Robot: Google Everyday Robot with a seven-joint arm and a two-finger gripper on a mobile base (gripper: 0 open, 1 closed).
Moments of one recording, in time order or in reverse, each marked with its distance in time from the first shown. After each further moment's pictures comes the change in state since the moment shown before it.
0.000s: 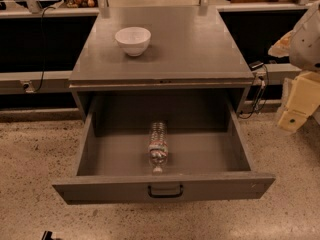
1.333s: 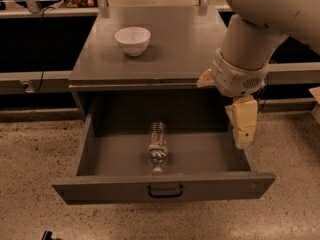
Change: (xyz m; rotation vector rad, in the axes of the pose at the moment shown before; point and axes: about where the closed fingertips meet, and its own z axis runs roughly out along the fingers) arm -0.066 0.015 0.105 -0.202 0.061 -0.541
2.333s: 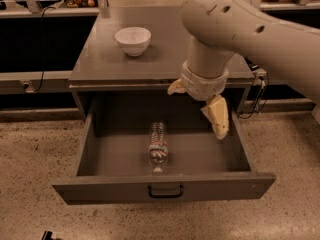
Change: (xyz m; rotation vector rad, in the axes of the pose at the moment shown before) arm -0.020 -0.050 0.055 -0.008 0.030 -0.327
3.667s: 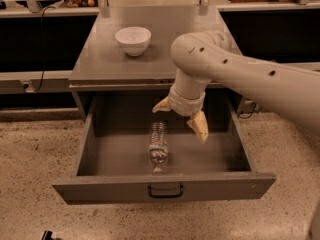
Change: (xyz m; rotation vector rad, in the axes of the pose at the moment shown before) arm 0.001 -0.051 0.112 0.027 -0.103 -0.265
